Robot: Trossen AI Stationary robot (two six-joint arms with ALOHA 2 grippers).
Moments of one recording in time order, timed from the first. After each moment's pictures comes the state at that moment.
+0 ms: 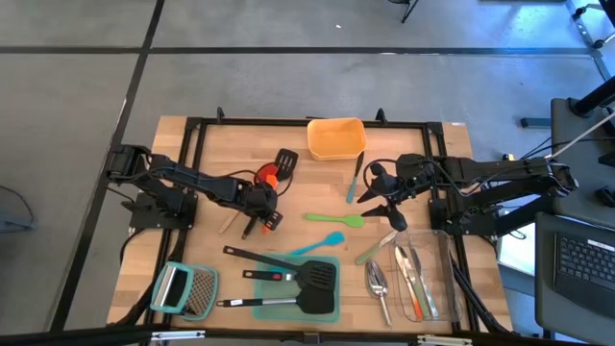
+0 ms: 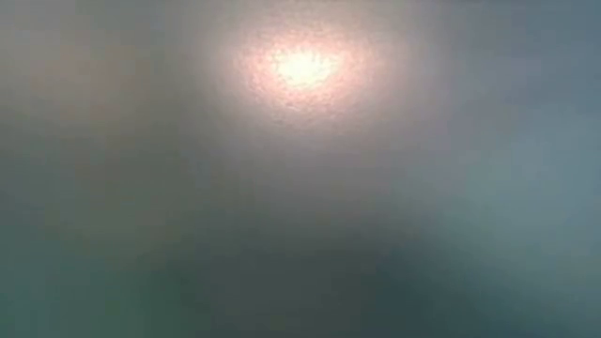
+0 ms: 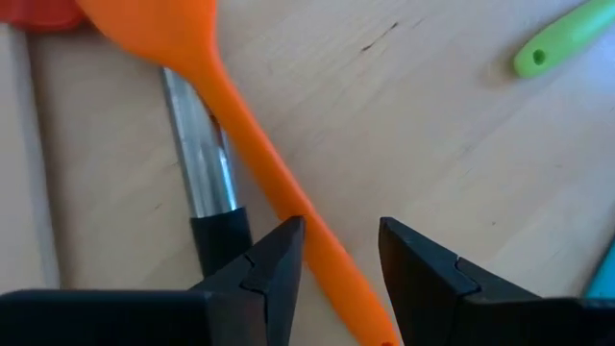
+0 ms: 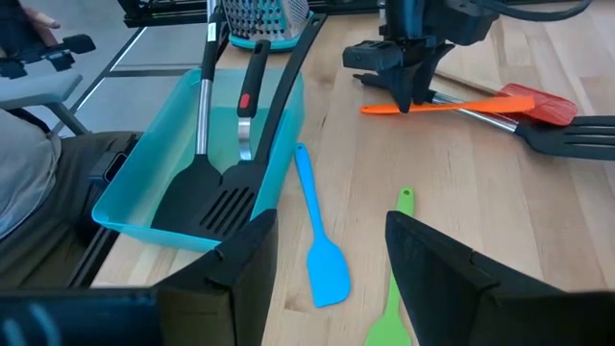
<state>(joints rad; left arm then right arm) -0.04 1.51 0.72 -0.39 -0.12 -1.01 0.02 1.01 0.82 -0.40 -0.27 0.04</state>
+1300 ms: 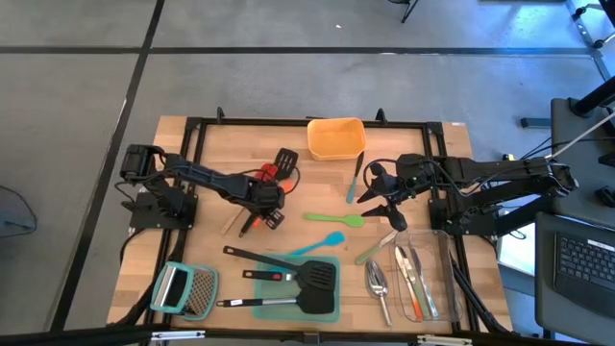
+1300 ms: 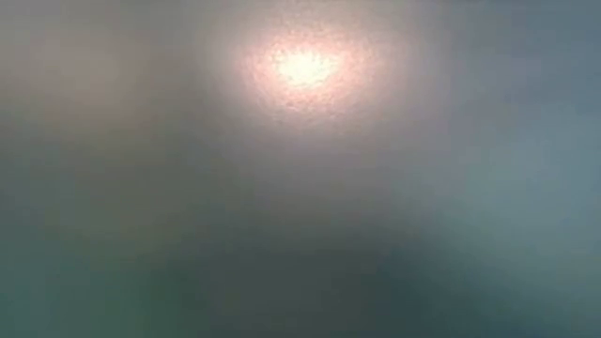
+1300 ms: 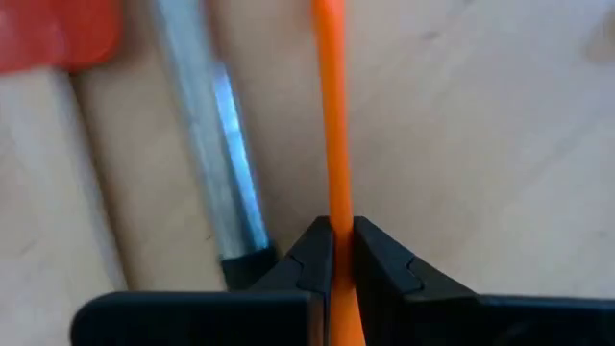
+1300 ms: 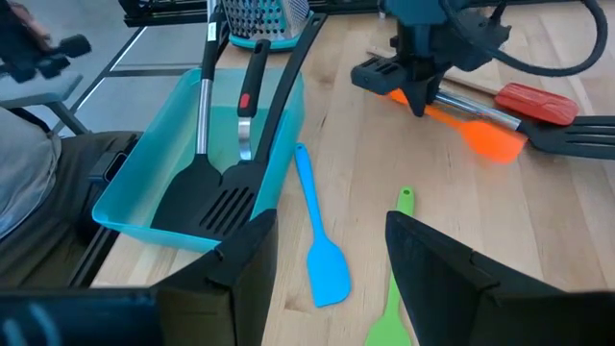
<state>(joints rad) 0.00 1.62 0.82 -0.51 -0.12 -0.85 0.02 1.01 0.82 -0.40 -0.27 0.04</state>
